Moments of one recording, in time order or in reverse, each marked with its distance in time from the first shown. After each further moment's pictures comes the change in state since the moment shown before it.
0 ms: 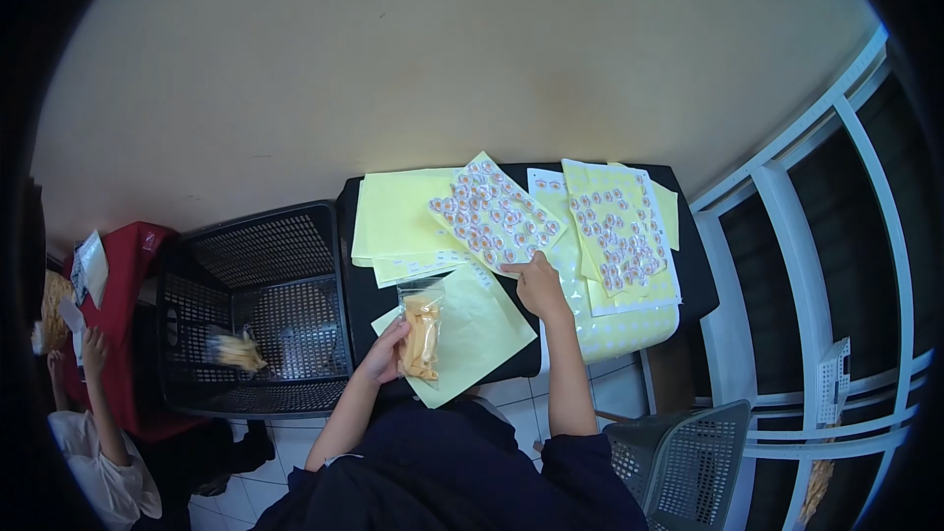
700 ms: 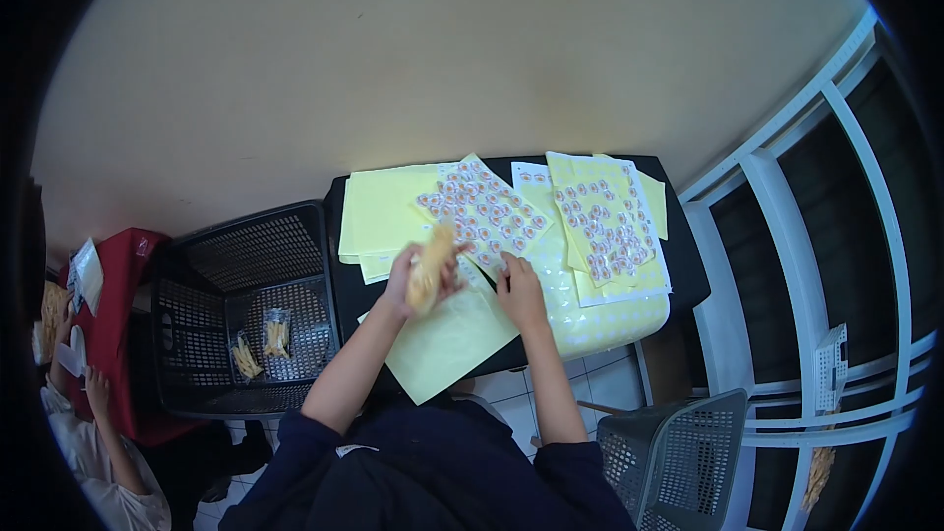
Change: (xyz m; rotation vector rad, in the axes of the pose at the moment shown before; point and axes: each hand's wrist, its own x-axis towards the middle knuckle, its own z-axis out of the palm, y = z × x) left_hand 0.095 0.039 0.054 -0.362 -0.425 -0.192; right_hand -0.017 0.012 0.031 0.236 0.302 -0.093
